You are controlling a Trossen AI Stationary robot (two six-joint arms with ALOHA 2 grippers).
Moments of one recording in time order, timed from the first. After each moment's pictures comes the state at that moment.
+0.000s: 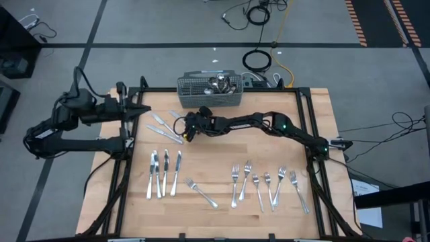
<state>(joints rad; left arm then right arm) 0.20 0.57 1.04 -0.54 0.05 0.27 -0.18 2.51 1.86 -0.04 0.35 0.23</state>
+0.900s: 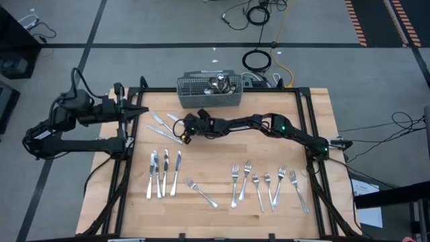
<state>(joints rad) 0.20 0.54 1.04 -0.57 0.05 0.27 -0.16 2.55 1.86 -0.06 0.28 0.32</state>
